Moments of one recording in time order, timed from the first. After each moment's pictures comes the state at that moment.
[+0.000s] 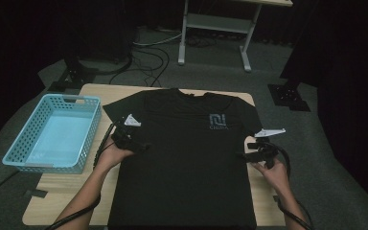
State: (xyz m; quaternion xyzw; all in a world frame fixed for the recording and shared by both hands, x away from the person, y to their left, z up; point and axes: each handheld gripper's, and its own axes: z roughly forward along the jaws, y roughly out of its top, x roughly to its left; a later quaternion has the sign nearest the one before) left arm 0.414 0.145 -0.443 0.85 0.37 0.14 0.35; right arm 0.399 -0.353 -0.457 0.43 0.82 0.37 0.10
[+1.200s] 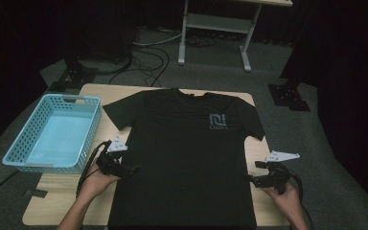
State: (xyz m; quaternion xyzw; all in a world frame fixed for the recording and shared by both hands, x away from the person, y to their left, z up) left arm 0.334 0.174 -0.454 0.84 0.36 0.15 0.38; right arm 0.317 -0.368 -0.462 0.40 0.82 0.38 0.12
